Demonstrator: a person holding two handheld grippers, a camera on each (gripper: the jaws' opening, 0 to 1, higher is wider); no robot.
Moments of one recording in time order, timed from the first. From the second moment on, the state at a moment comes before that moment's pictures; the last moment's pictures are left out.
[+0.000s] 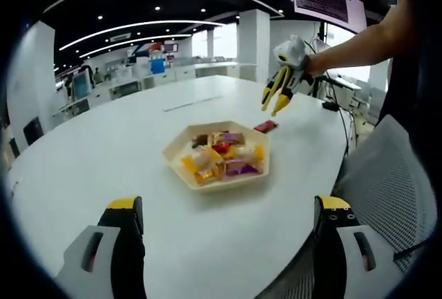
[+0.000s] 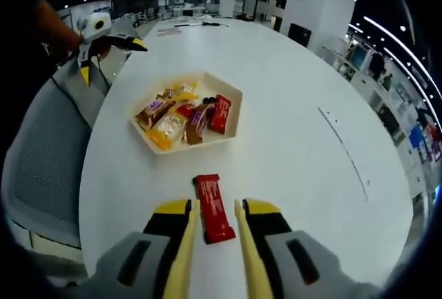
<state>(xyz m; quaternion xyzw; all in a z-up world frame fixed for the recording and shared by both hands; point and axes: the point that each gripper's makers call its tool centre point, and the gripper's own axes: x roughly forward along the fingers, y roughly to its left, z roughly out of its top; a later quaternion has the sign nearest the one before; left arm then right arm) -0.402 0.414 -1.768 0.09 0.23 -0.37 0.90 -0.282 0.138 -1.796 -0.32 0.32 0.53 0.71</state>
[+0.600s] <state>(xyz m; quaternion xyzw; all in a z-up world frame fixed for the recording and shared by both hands) -0.404 0.411 -1.769 0.09 0.23 -0.37 0.89 -0.276 0.144 -1.829 -0.34 0.35 0.52 0.70</state>
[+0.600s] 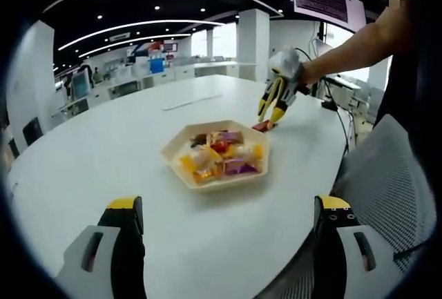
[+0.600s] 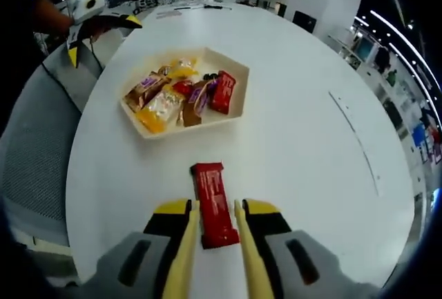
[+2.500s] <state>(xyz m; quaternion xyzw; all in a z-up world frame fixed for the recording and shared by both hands) -0.404 0.414 -1.773 0.13 0.23 -0.38 0.89 -0.245 0.201 -1.730 -0.25 0.35 0.46 0.78</state>
